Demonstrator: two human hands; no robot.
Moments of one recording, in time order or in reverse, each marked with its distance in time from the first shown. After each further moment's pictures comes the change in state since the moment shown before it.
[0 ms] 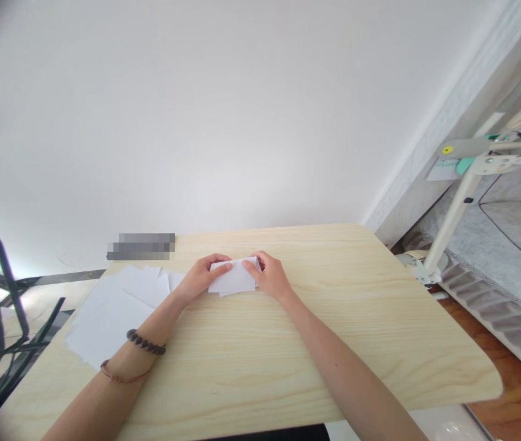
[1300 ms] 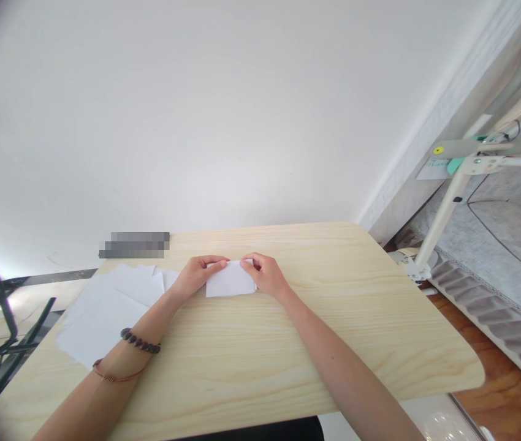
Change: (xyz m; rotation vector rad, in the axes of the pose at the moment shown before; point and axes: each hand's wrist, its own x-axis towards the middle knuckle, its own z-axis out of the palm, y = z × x) left_hand 0.000 -0.002 0.001 -0.087 0.004 -0.071; right_hand 0.000 0.004 -0.004 0.032 -0.101 -0.001
